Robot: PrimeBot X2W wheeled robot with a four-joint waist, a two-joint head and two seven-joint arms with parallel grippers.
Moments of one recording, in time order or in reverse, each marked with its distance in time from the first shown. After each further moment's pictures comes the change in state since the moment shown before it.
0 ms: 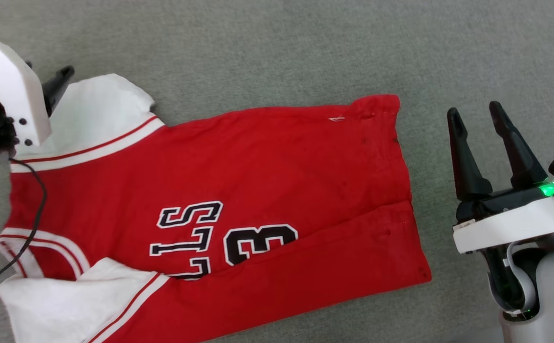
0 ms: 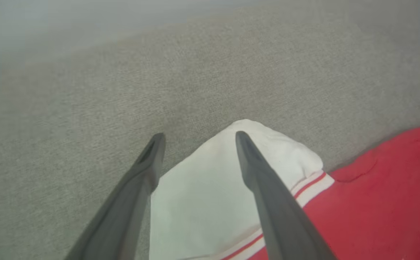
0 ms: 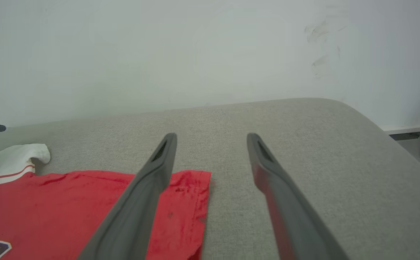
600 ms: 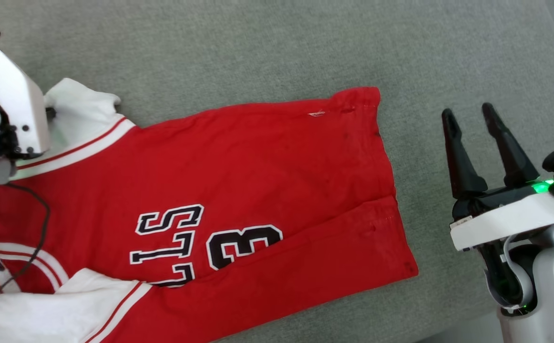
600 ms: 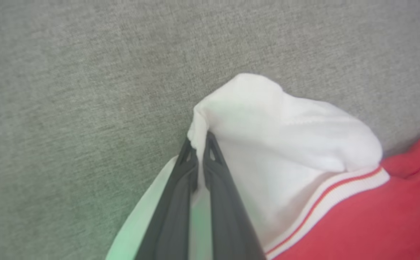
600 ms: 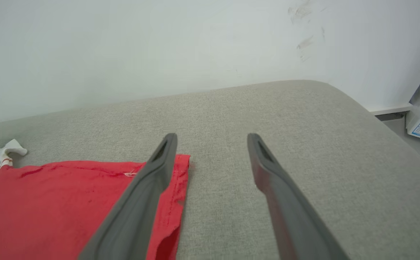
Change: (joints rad) left arm -0.030 -0.007 -0.055 0.136 -0.052 0.062 0.234; right arm -0.023 -0.005 0.012 0.054 0.040 0.000 -0.013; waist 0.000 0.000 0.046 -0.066
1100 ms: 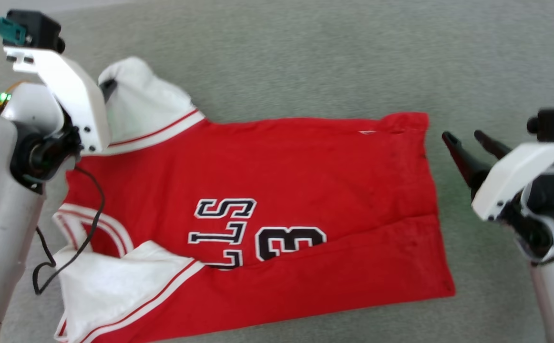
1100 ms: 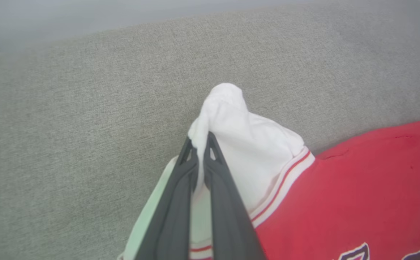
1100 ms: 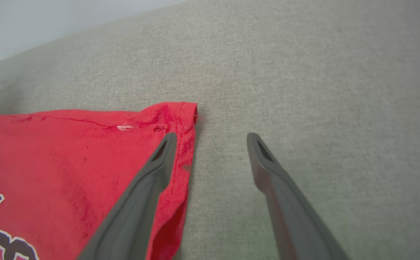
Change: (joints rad) left arm 0.003 -0.140 -0.013 0.020 0.037 -0.079 -0.302; right arm -0.183 -0.142 0.006 0.330 0.194 0.000 0.411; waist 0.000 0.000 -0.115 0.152
